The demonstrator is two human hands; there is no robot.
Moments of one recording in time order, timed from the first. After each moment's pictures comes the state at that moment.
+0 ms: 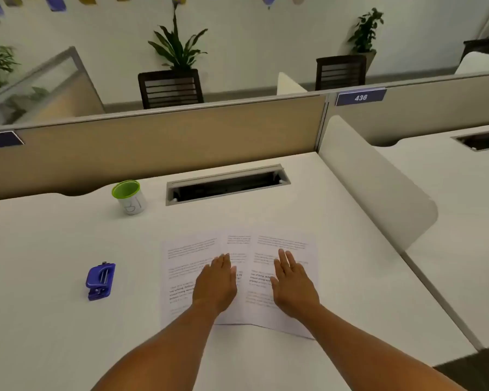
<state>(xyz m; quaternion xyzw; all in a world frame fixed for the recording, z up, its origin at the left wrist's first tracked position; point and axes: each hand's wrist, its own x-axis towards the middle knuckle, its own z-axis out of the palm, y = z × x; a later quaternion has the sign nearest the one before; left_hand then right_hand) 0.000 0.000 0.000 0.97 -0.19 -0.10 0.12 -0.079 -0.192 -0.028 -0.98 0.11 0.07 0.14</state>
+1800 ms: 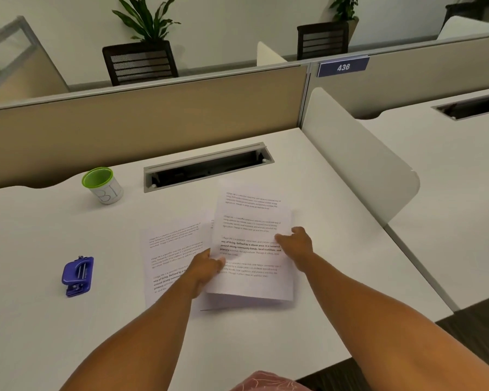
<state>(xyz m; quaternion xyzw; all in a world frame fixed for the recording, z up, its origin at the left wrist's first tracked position) 0.021 -0.008 -0.011 0.77 0.05 -0.35 0.54 -0.045 -0.241 -0.002 -0.72 0.44 0.01 0.53</state>
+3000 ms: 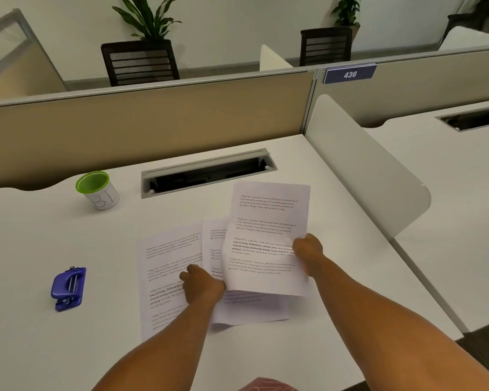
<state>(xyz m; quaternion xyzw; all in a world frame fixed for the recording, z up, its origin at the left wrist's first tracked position) 0.023 -0.027 -0.027 0.92 0.14 -0.24 0.28 -0.027 -0.261 0.010 -0.67 0.47 -0.01 0.58</state>
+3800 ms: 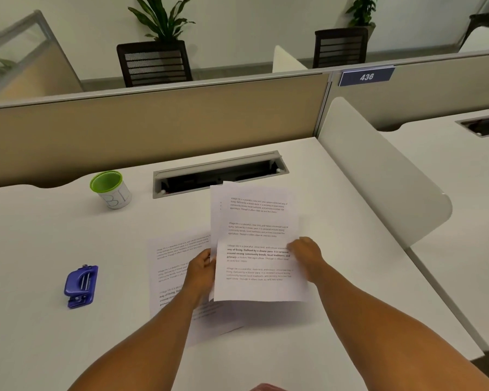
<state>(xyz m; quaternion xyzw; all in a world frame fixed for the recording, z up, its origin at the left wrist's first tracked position) 0.054 0.003 -0.023 0.74 0.06 -0.25 0.62 -0.006 -0.249 -0.005 -0.64 0.44 0.02 0.63</state>
